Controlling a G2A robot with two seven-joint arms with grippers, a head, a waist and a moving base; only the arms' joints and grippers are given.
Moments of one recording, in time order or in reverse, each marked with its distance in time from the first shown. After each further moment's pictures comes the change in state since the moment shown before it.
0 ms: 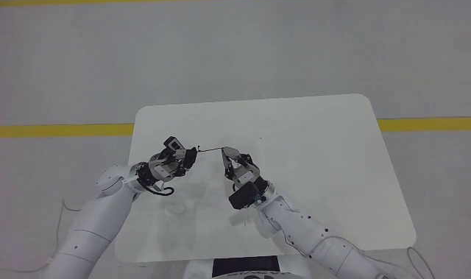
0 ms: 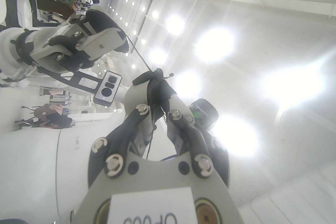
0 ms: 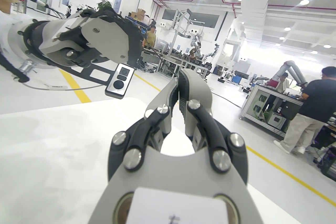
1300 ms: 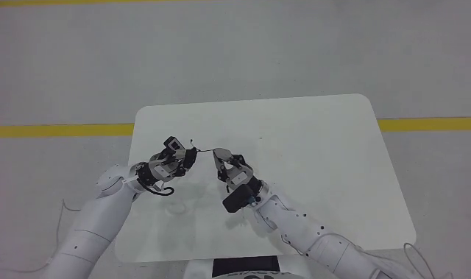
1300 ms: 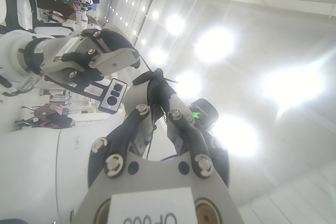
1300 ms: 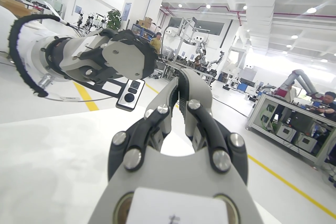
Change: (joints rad) left arm 0.000 0.000 0.000 0.000 0.000 0.000 0.000; right arm 0.039 -0.010 -0.053 -0.004 0.000 0.000 -0.009
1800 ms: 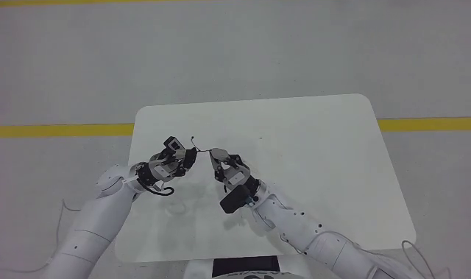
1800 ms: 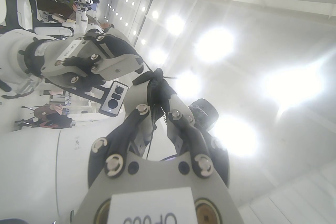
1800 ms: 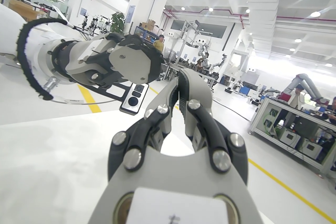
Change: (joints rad) left arm 0.000 0.000 0.000 0.000 0.000 0.000 0.000; right arm 0.024 -0.008 -0.023 0.013 0.000 0.000 -0.006
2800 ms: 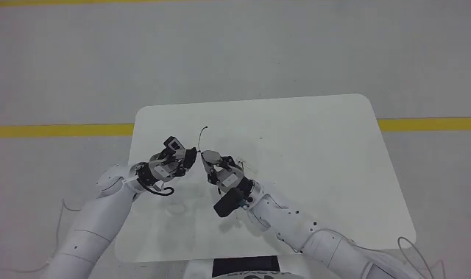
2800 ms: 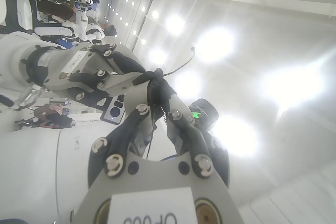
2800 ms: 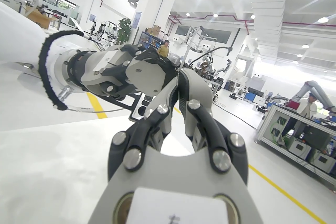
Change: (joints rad) left arm 0.000 0.000 0.000 0.000 0.000 0.000 0.000; right arm 0.038 -0.025 -0.050 0.025 0.000 0.000 -0.015
